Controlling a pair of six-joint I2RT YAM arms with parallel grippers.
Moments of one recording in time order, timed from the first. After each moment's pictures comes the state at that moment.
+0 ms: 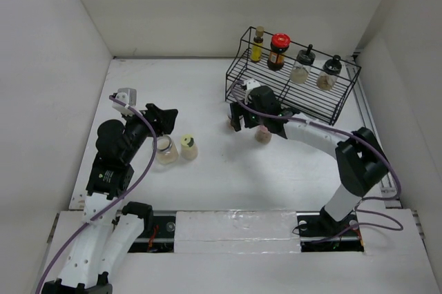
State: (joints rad) left arm -0.20 0.62 0.76 -0.24 0.18 -0.43; right arm 0.63 1.65 1.10 -0.10 -0.01 0.22
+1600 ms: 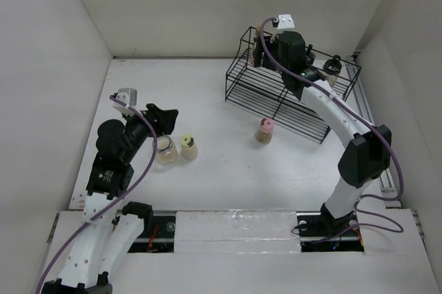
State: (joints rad) left arm -0.20 0.62 0.76 -0.24 0.19 -0.43; right arm 0.43 1.72 1.63 -0.13 0.16 0.16
